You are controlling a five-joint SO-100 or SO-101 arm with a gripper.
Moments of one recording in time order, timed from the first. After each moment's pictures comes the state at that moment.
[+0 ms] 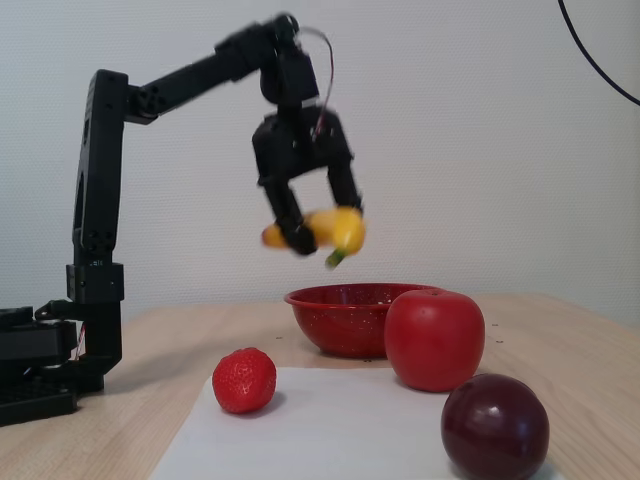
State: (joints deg) arm 34.3 86.1 54.8 92.2 -5.1
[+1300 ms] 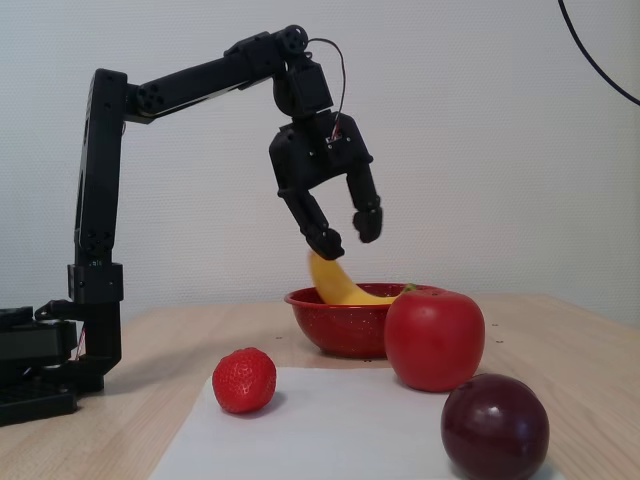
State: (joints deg) arm 30.4 86.0 55.7 83.4 -5.2
